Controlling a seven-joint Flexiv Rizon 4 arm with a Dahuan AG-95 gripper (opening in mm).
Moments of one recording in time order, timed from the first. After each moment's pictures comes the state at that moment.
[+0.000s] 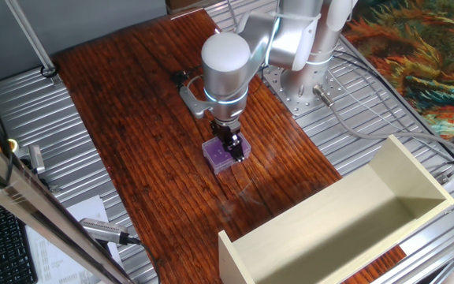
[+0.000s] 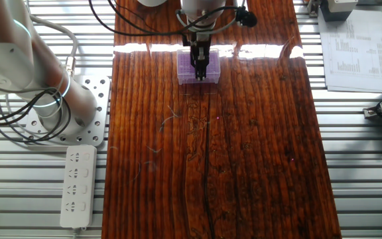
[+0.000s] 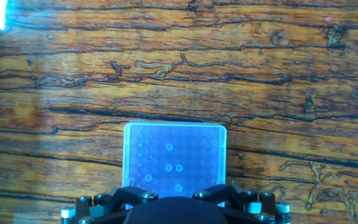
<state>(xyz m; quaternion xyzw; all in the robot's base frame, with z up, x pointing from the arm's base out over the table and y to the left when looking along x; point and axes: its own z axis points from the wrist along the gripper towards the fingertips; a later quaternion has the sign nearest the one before) 0.379 0.128 0.039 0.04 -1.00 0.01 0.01</state>
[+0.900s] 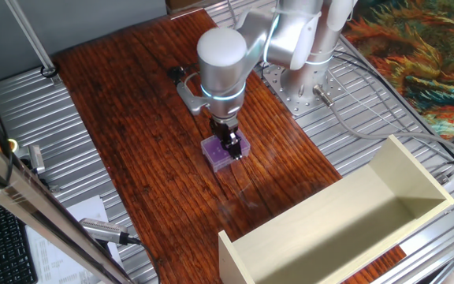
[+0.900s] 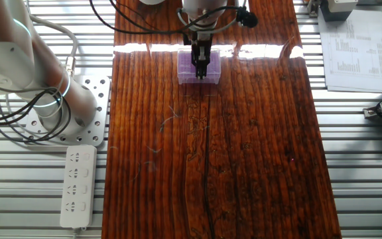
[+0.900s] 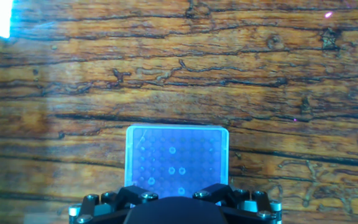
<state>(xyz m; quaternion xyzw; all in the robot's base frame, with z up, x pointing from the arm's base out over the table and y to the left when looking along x) 0.382 0.129 0.062 0.04 -1.00 0.00 0.02</state>
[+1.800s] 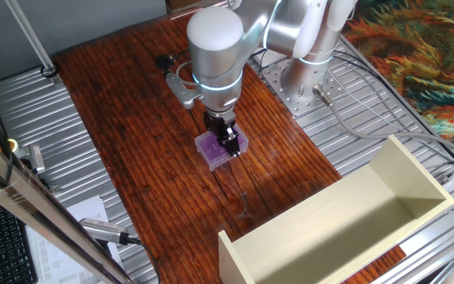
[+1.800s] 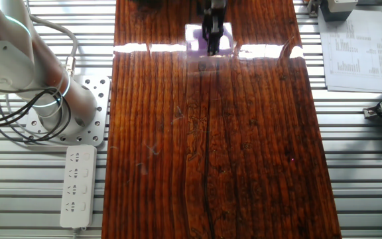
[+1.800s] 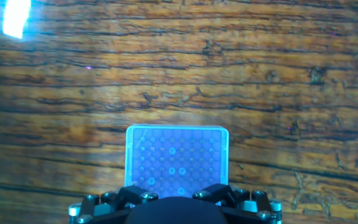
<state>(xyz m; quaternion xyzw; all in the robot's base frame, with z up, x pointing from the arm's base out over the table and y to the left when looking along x) 0.412 0.157 0.139 0.05 -1.00 0.01 0.02</state>
